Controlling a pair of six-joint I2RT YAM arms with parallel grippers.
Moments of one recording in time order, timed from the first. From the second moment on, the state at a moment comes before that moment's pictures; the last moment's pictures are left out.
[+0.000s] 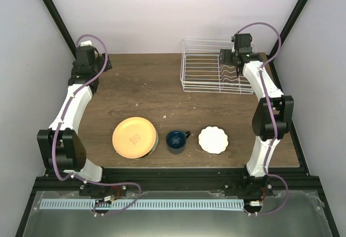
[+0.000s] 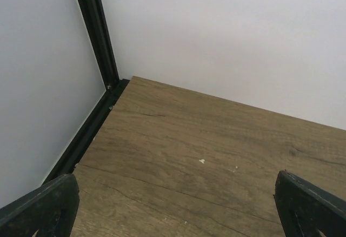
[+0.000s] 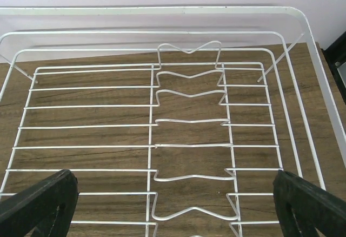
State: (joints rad) left arm 0.00 1.52 1.34 -0.28 -0.26 -0.19; right arm 0.10 1.92 1.76 -0.51 0.14 0.10
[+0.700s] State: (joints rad) left arm 0.00 1.60 1.40 -0.34 -0.16 -0.02; right arm 0.10 2.14 2.07 -0.74 0.16 0.15
